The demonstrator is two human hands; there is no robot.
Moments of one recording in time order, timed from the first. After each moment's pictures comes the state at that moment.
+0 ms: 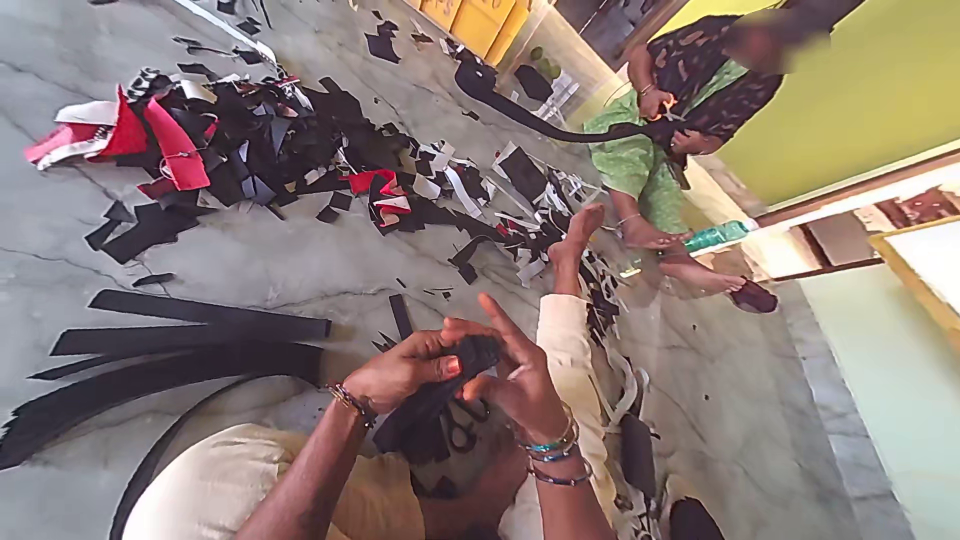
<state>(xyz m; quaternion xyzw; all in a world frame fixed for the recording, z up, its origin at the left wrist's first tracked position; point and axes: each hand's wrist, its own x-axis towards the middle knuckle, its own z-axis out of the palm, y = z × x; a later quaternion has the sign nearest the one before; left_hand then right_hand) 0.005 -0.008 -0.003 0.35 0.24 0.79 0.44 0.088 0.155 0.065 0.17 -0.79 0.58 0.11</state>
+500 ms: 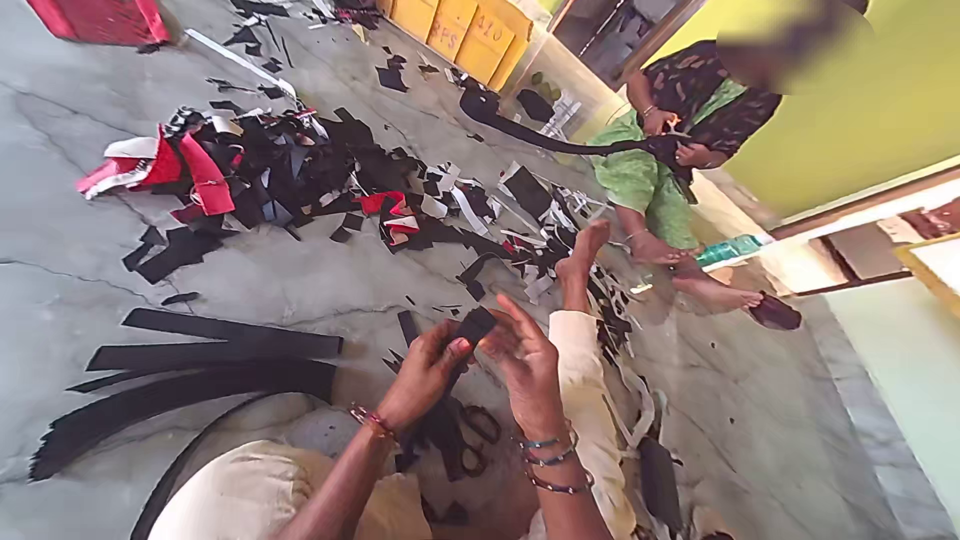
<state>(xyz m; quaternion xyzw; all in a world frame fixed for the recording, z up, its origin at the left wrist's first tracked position) 0.016 0.011 0.009 0.23 0.48 0.81 0.24 0.074 0.143 0.063 -0.05 -0.80 0.55 0.24</state>
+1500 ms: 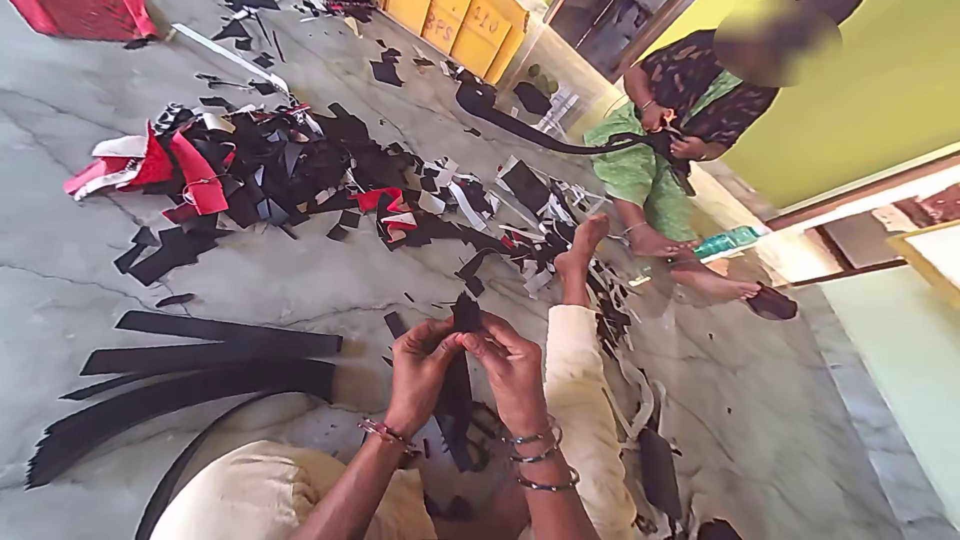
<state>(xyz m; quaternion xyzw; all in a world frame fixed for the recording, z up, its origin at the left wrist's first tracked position) 0.031 0.027 0.007 0.09 0.44 0.89 0.08 0.072 0.128 0.051 -0.07 -0.79 0.55 0.25</state>
